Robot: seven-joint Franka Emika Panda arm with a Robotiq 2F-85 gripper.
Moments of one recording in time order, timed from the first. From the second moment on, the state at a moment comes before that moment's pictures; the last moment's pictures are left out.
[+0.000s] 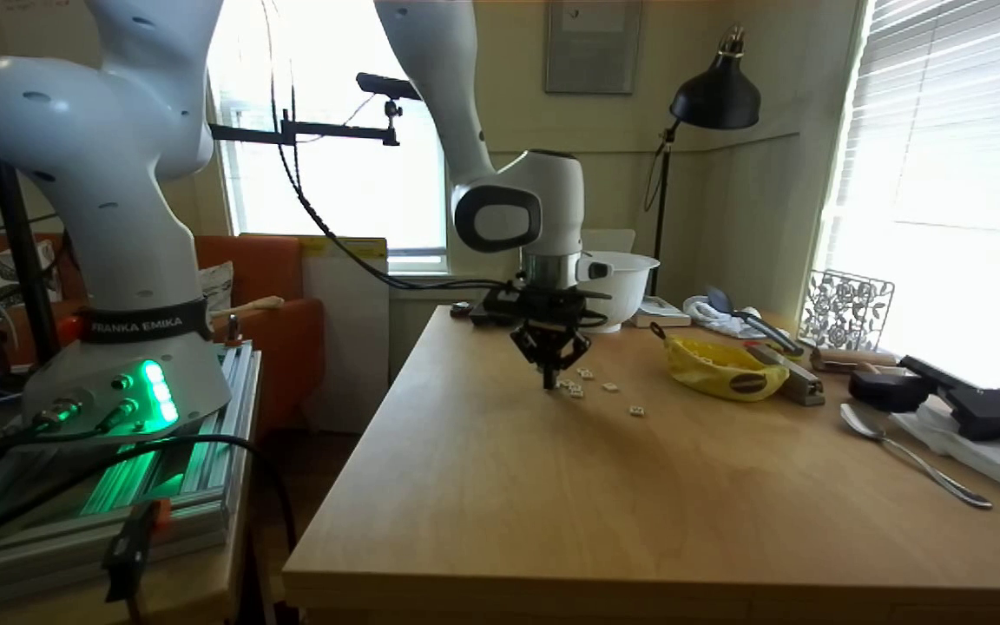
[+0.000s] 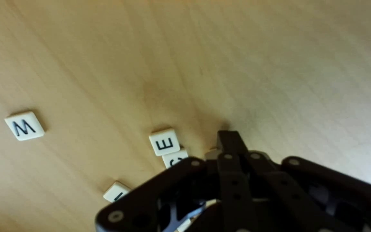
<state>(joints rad) -0.38 0.48 0.18 -2.33 0.07 2.88 -0.96</state>
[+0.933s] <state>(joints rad) -0.28 0.47 0.12 -2.33 0.06 2.88 -0.77</state>
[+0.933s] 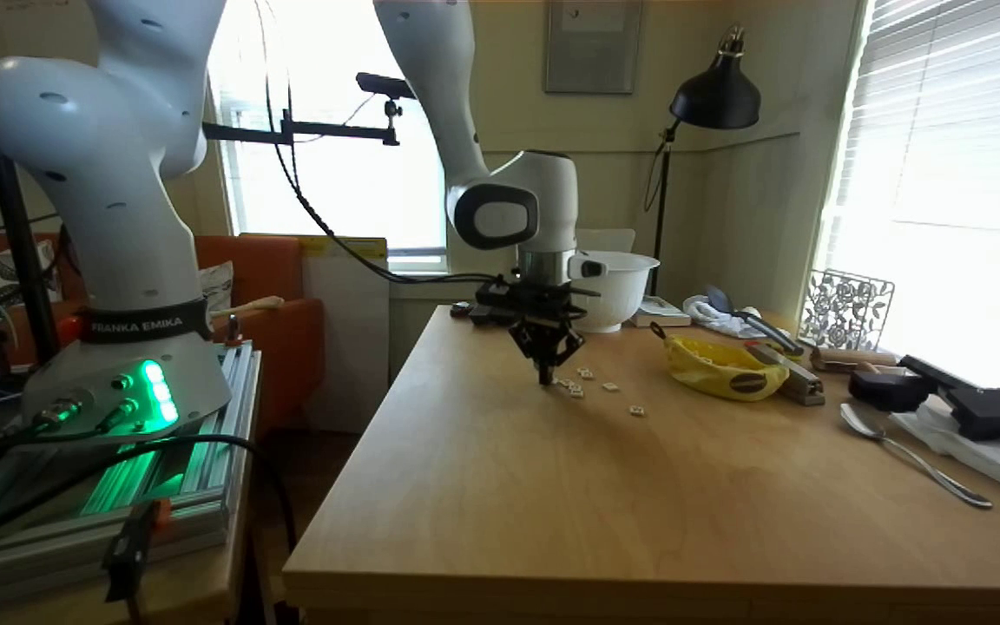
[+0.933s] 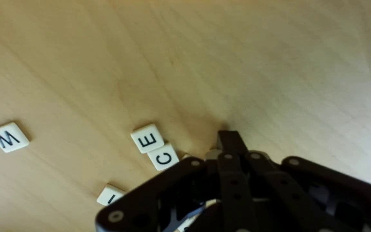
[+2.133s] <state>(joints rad) -0.13 0.47 0.01 -2.33 -0.02 2.88 -0.38</state>
